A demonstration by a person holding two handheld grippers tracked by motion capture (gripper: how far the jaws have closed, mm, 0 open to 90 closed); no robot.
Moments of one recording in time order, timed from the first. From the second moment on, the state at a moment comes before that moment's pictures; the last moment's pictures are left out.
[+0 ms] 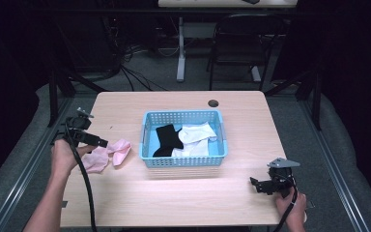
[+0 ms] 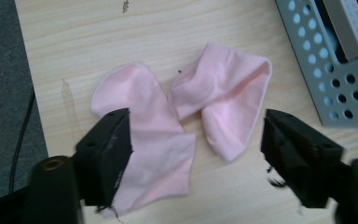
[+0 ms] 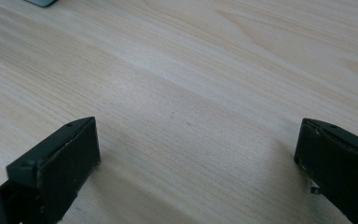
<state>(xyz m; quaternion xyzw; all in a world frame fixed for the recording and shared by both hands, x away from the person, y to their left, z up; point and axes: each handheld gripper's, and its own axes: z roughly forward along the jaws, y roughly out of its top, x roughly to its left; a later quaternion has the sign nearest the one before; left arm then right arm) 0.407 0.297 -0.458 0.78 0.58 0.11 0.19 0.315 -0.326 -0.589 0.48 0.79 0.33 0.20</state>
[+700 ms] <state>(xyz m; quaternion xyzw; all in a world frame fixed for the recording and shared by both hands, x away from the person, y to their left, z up) 0.318 0.296 -0.534 0.79 0.56 0.12 0.22 0.315 -0.326 -0.590 0.48 0.79 0.33 0.20</state>
